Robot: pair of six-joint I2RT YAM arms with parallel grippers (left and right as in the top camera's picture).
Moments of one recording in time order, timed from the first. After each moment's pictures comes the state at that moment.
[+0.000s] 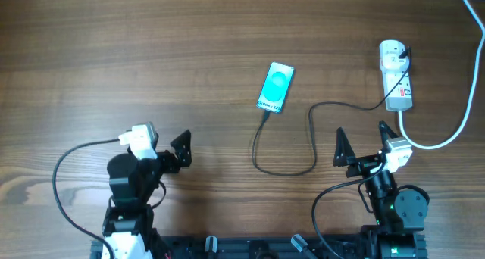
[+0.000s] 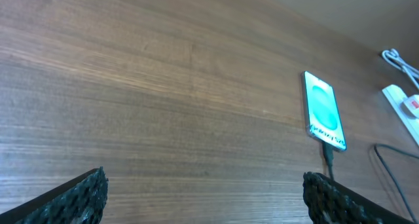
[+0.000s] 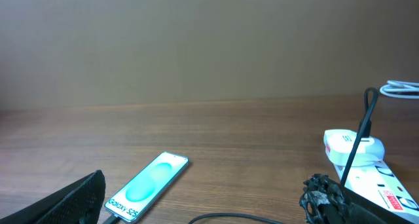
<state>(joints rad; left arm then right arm) 0.05 0.74 0.05 0.23 0.32 -0.34 -0.01 0.02 0.01 0.01 -0.20 0.12</state>
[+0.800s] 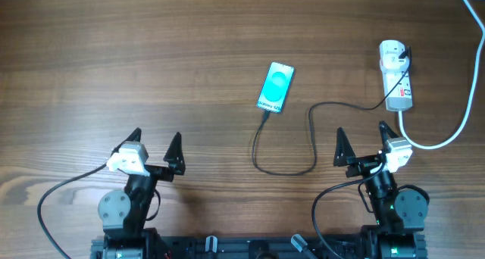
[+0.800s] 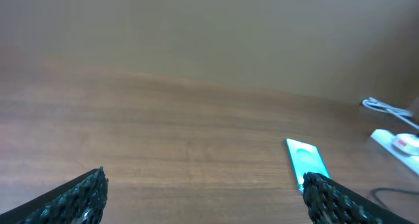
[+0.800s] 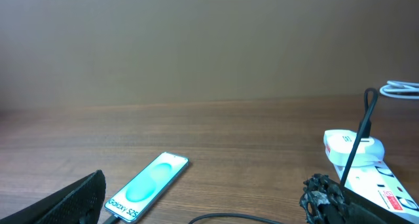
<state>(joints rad) 0.05 0.02 0.01 -0.05 0.24 -0.21 -0.01 0.01 0.01 0.01 -0.20 0.12</state>
